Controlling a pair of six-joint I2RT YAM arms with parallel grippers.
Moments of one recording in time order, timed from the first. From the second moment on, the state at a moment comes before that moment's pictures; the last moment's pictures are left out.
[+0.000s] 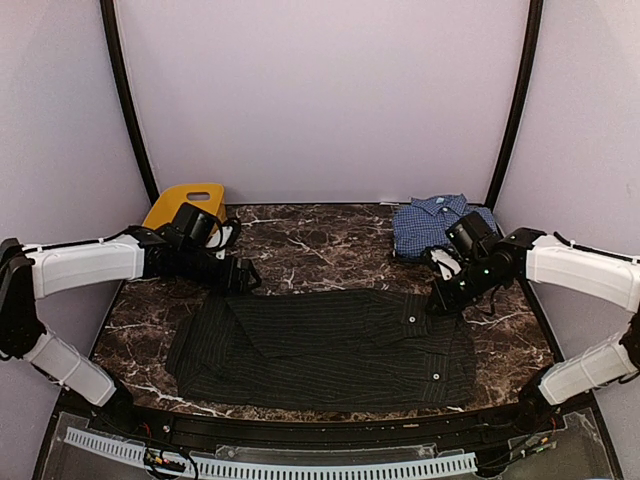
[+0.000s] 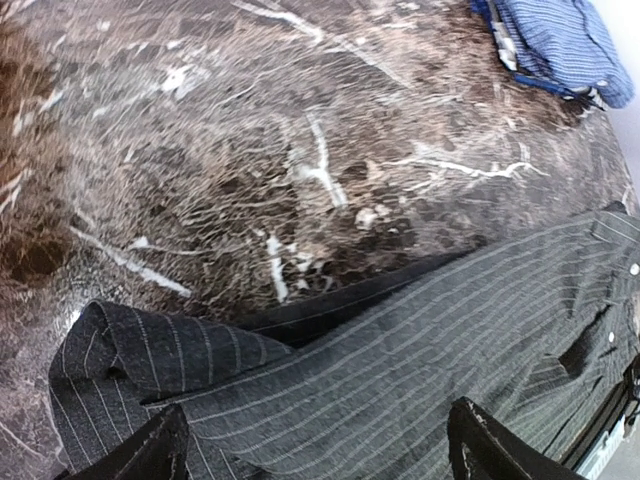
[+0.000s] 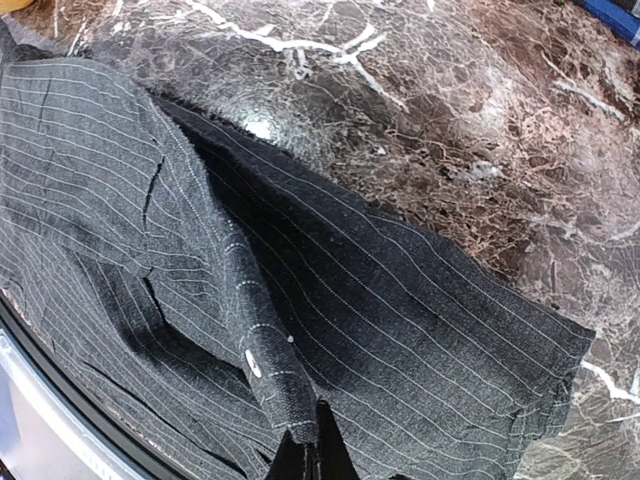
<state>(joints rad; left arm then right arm) -0.54 1.42 0.93 -0.39 0.16 -0.37 0.57 1.29 0.89 -0.74 -0.21 0.26</state>
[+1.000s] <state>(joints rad) -0.35 1.58 0.83 -0.20 0.36 -0.43 0.56 1.27 0.88 -0.72 -0.24 0.23</state>
